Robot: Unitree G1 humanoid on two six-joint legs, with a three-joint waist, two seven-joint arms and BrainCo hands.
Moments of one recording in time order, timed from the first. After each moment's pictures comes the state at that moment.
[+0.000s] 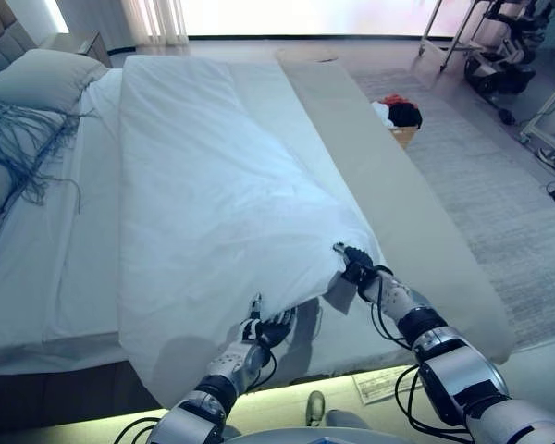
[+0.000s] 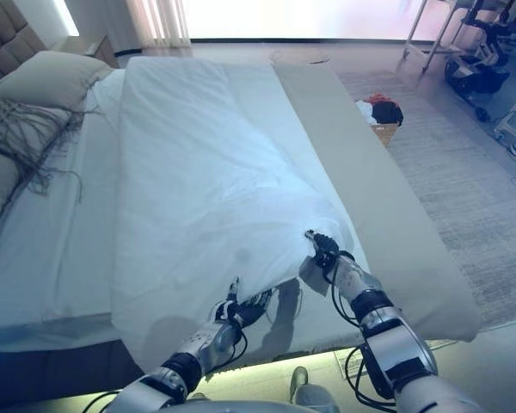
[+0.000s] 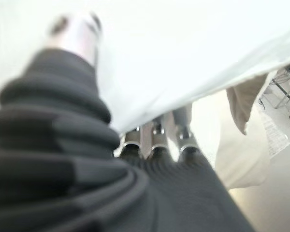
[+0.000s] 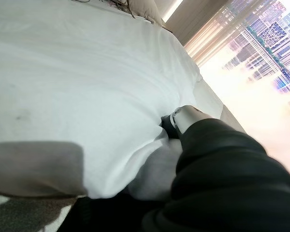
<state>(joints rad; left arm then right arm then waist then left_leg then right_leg) -0.28 -0.05 -0.27 1.01 -1.95 0.17 0.00 -0.58 -0.27 0.27 0.94 1.08 0.22 0.01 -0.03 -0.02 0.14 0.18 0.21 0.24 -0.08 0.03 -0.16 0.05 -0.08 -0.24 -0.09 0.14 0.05</state>
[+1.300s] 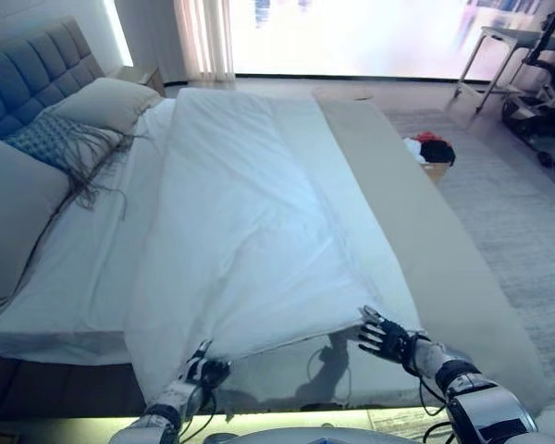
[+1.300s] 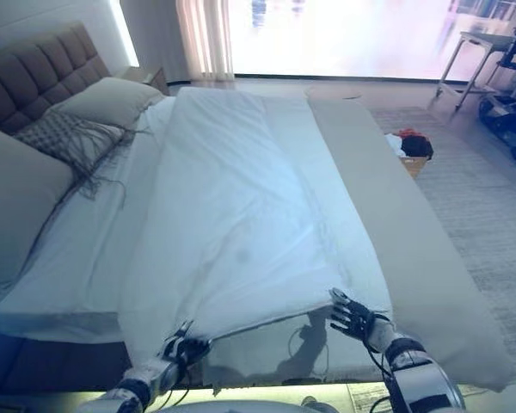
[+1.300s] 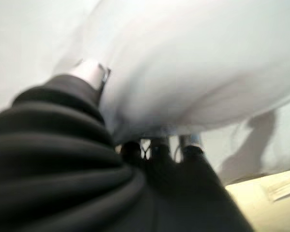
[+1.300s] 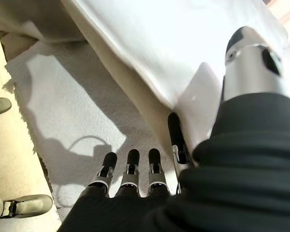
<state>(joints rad) -0.16 0.21 0.15 1.29 -1.34 0.30 -0.19 -0.34 -0.41 0.13 1.20 0.77 0.38 0.27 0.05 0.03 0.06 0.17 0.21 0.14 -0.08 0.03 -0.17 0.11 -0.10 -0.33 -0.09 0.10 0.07</state>
